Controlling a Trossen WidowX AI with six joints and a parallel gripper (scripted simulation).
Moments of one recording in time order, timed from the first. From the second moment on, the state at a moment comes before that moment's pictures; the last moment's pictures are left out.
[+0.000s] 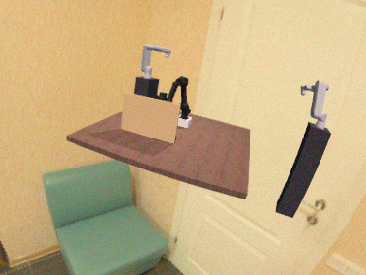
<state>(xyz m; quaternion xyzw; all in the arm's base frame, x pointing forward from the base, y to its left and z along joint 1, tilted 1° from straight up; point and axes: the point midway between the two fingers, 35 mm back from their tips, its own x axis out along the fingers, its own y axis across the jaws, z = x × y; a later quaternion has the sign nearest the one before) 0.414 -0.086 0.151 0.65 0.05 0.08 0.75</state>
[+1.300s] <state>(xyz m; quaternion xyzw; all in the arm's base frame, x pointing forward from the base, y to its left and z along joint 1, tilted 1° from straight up) 0.414 -0.086 0.152 0.66 0.05 0.07 0.75</state>
